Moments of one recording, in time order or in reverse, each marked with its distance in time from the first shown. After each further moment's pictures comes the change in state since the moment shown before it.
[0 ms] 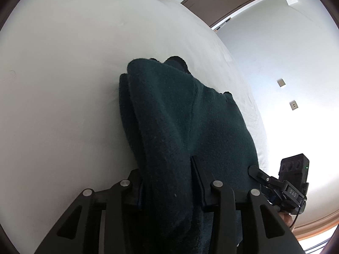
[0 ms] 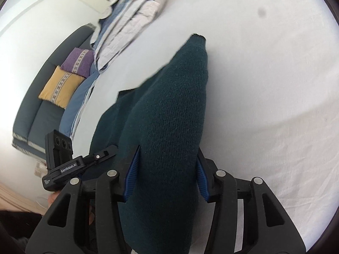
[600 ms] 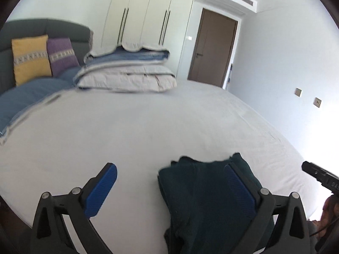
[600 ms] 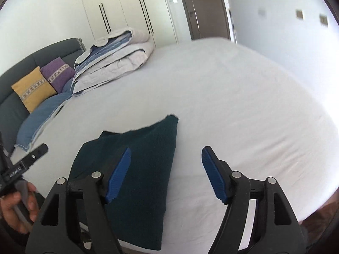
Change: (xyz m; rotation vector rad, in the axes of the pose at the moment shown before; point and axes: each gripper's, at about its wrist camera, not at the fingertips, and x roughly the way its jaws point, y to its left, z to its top) left arm -0.138 -0.103 -0.034 0.358 -0.624 0.415; right arm -0.122 0.131 -0.020 -0.439 -0.491 -0.467
